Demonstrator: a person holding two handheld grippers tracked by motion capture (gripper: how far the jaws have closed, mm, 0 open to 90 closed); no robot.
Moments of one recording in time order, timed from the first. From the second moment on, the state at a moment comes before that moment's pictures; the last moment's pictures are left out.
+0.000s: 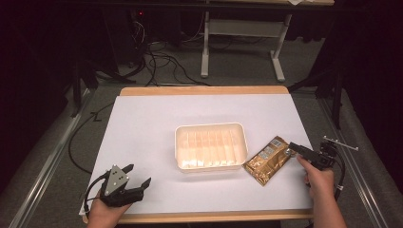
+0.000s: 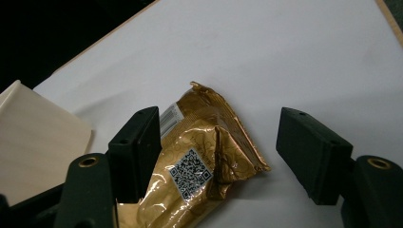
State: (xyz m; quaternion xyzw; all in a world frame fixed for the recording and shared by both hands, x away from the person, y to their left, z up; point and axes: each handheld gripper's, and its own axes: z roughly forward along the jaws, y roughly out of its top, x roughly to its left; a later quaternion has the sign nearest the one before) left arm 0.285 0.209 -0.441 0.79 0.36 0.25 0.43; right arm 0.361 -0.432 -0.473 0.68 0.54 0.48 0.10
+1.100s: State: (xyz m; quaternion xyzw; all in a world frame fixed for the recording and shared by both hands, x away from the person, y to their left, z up) left arm 0.282 0.212 -0.441 0.79 0.36 0.25 0.43; right arm 0.366 -0.429 -0.484 0.68 0.55 0.48 0.02
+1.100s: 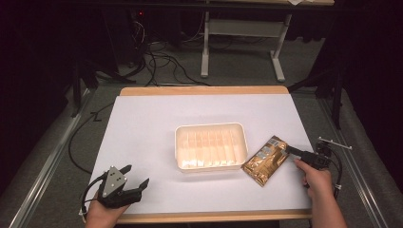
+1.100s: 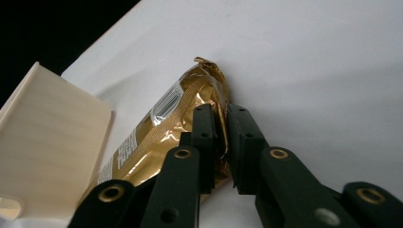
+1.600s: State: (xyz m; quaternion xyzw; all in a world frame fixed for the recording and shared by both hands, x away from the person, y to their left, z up) left arm 0.283 0.212 -0.436 0.79 0.35 0.25 0.44; right arm 0.348 -0.418 -0.461 0.64 0.57 0.52 0.07
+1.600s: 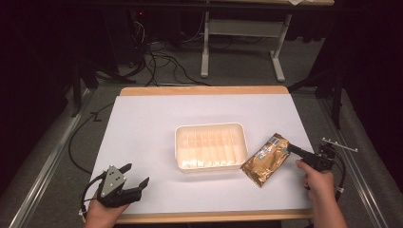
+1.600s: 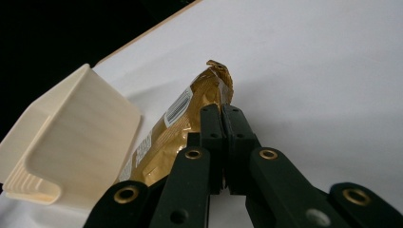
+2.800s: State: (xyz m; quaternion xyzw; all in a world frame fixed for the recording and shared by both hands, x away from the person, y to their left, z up) left arm 0.289 0.203 -0.433 0.79 0.33 0.25 0.45; right arm 0.291 -0.359 -0.381 0.52 0.59 0.59 0.19
